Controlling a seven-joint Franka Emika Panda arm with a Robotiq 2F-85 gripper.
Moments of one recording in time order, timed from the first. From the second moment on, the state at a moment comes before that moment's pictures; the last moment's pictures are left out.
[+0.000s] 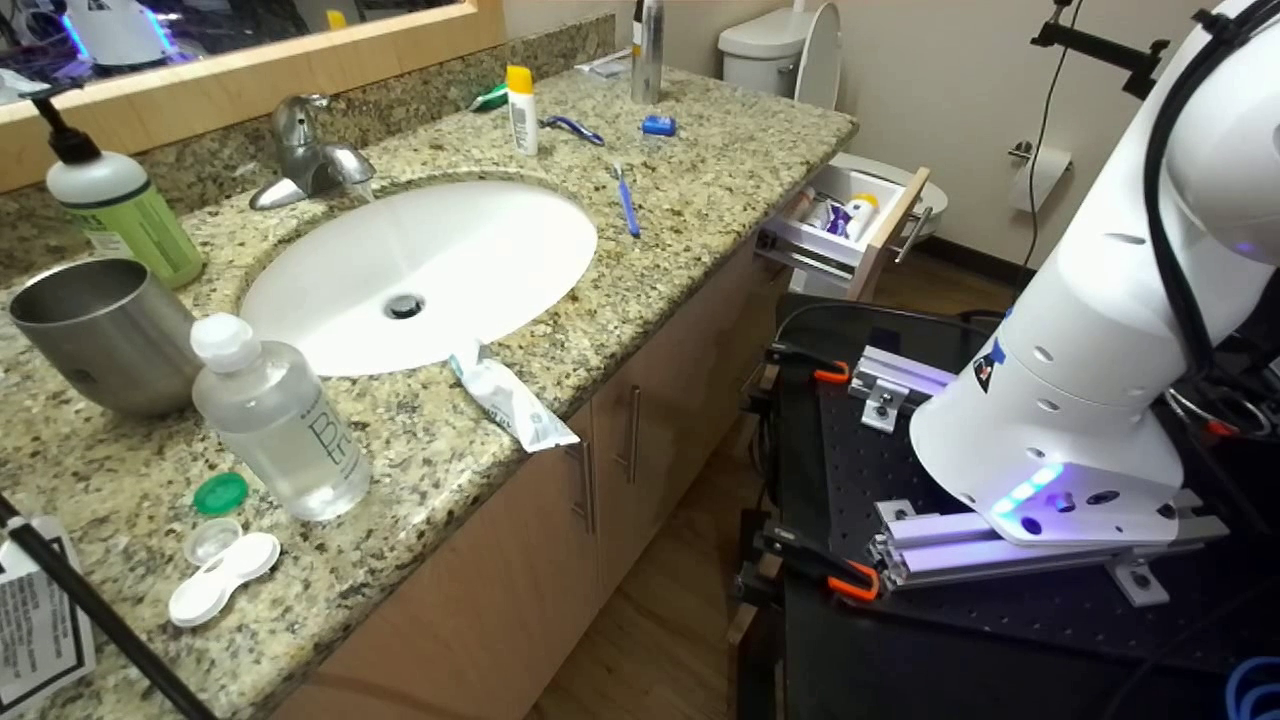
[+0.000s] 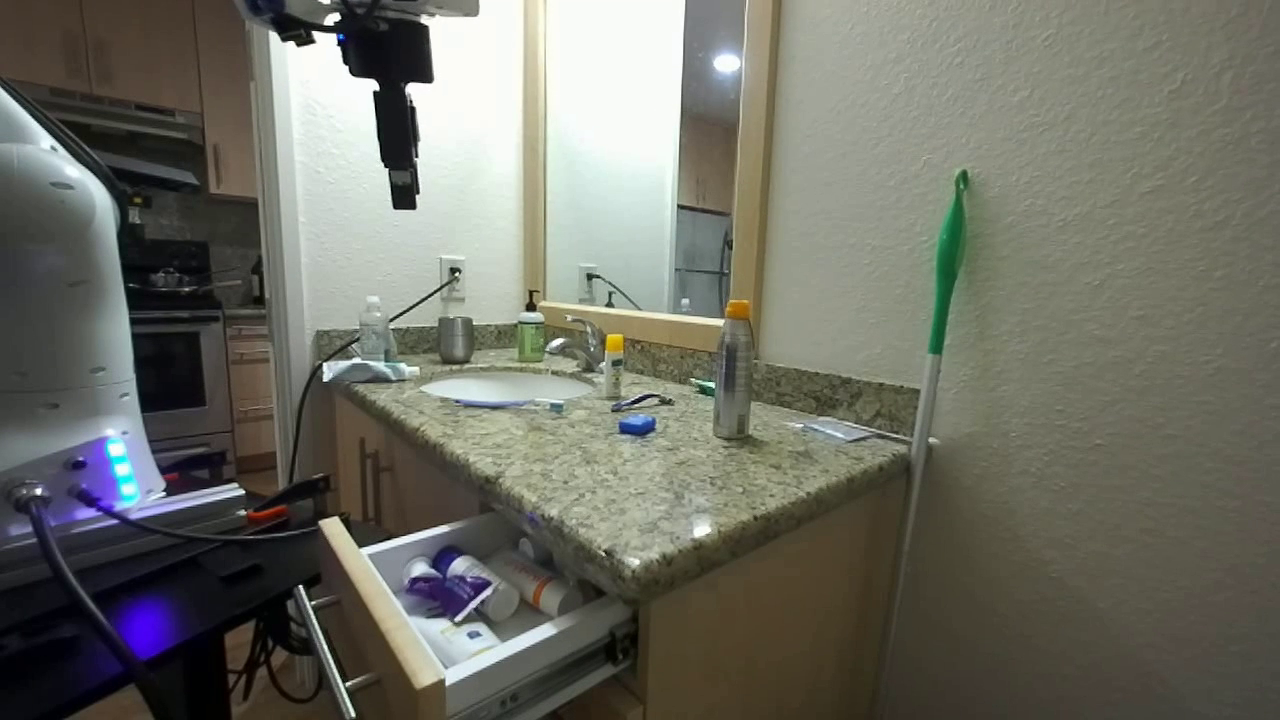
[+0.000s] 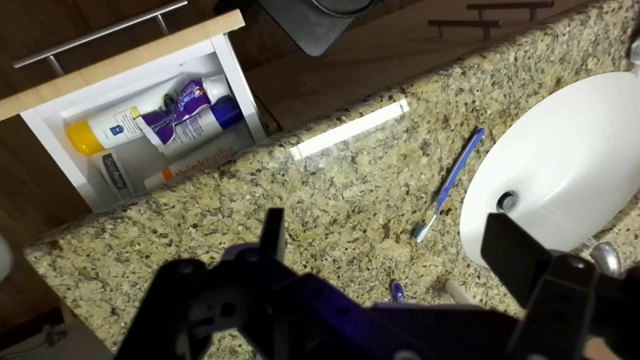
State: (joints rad) arm -0.44 -0.65 -0.76 -2.32 -0.15 1.81 -0.27
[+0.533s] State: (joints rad) arm -0.45 -0.55 -0.81 -2.37 -0.35 1.97 -0.28
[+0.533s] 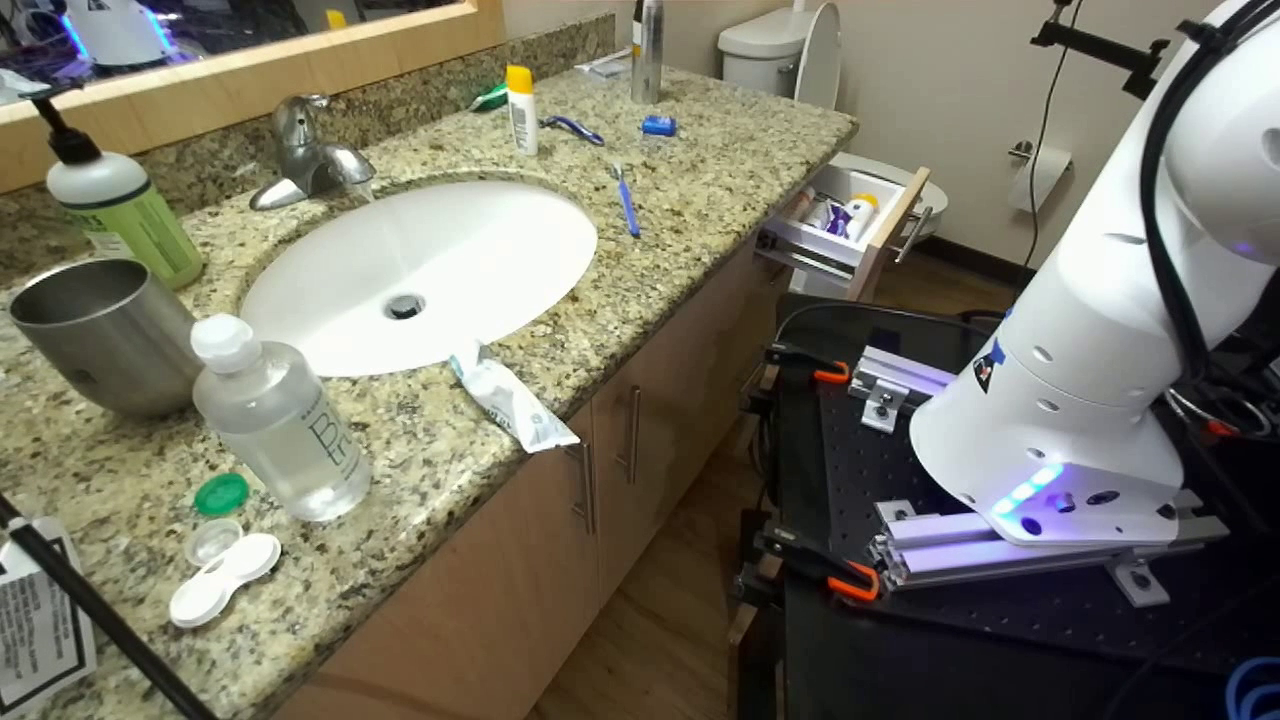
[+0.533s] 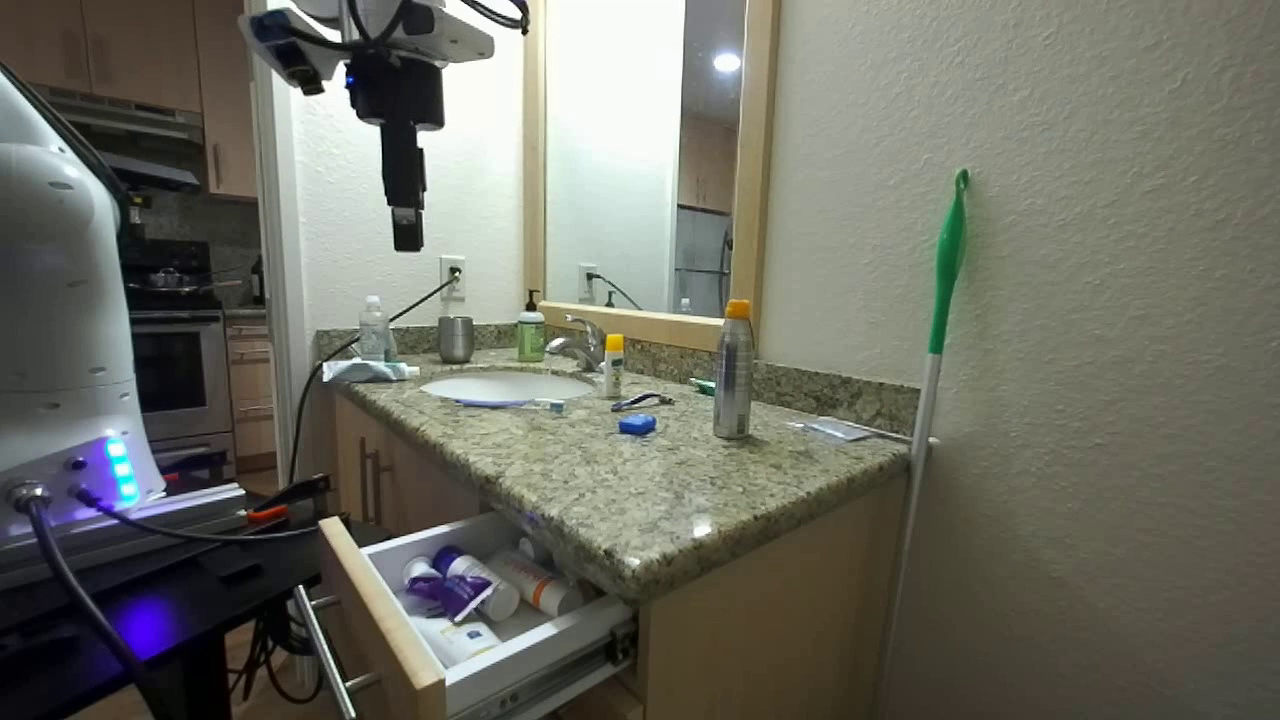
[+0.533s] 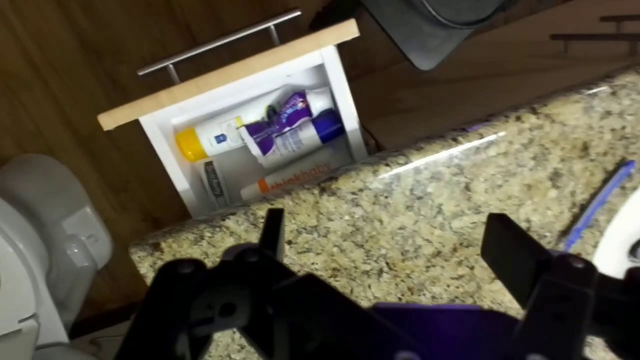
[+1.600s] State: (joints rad) arm -0.46 -0.29 -0.95 -2.39 -0.27 2.23 -0.19
